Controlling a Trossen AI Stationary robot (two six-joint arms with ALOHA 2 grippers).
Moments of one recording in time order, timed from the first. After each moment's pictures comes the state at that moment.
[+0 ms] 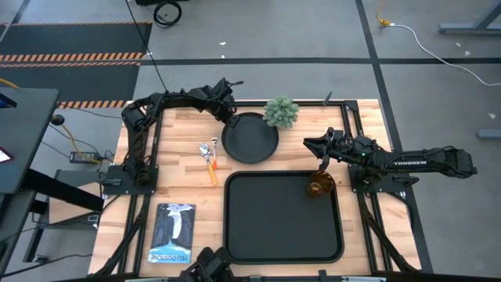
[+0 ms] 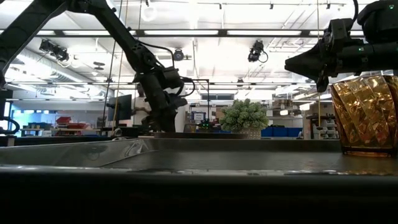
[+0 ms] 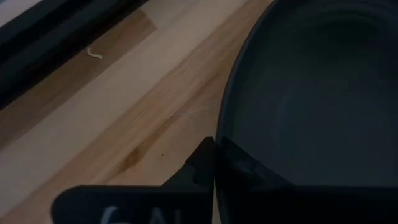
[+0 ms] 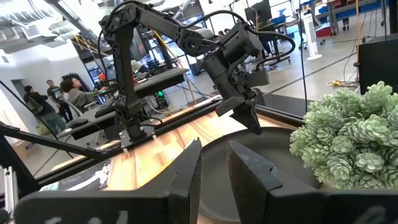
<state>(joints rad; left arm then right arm) 0.73 2.00 1.30 -0.42 0.19 -0.17 -0.23 0.56 0.01 0.61 0.12 0.31</state>
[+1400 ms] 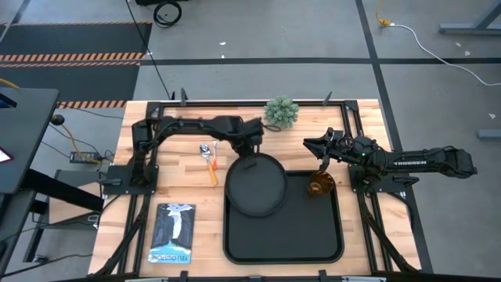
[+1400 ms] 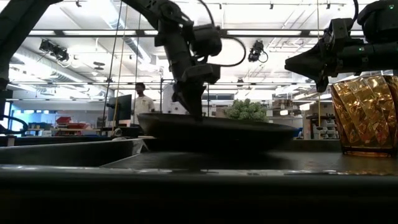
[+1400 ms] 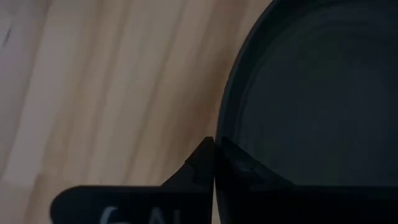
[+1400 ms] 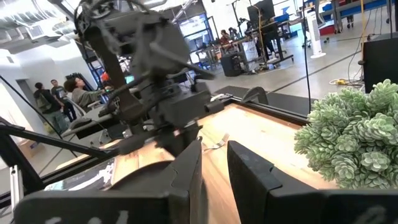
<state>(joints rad) 0.23 2.00 1.52 -0.71 0.06 -0.07 -0.23 0.56 0.01 0.61 0.10 0.32</state>
